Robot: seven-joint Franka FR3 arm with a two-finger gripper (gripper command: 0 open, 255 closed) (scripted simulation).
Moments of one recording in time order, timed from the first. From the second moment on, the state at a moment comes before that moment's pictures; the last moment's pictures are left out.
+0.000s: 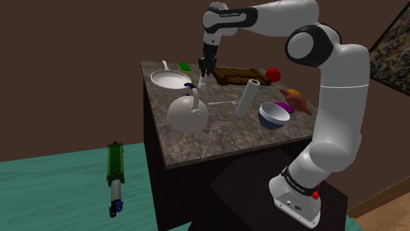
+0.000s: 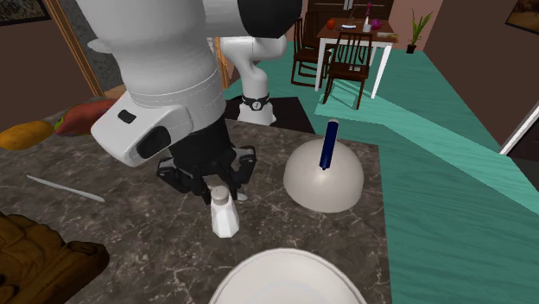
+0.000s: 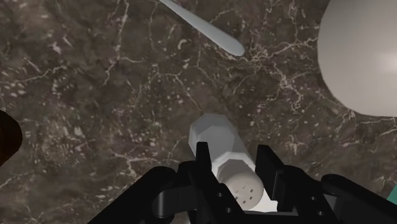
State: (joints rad) arm -0.11 0.52 -0.07 -1.37 0.09 1.75 -0.23
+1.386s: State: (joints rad) arm -0.12 0.54 -0.07 -1.05 0.09 1.45 -0.22
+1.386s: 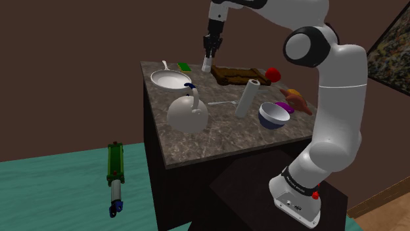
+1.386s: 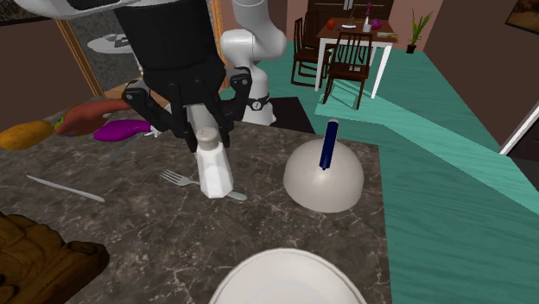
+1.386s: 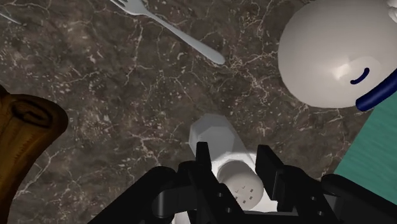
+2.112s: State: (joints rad) arm -0.16 0.29 -0.10 -1.38 0.07 1.52 -0.30
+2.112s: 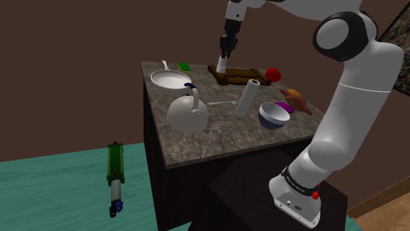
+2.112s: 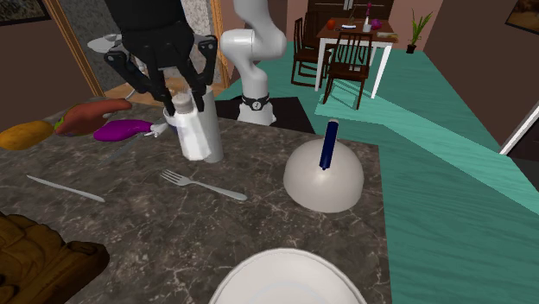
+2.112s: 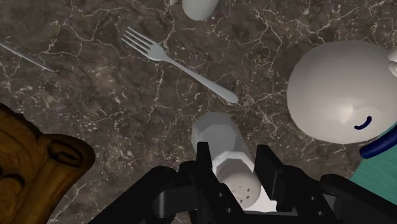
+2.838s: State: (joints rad) arm -0.24 -0.04 -0.18 -1.80 0.01 1.62 -0.46
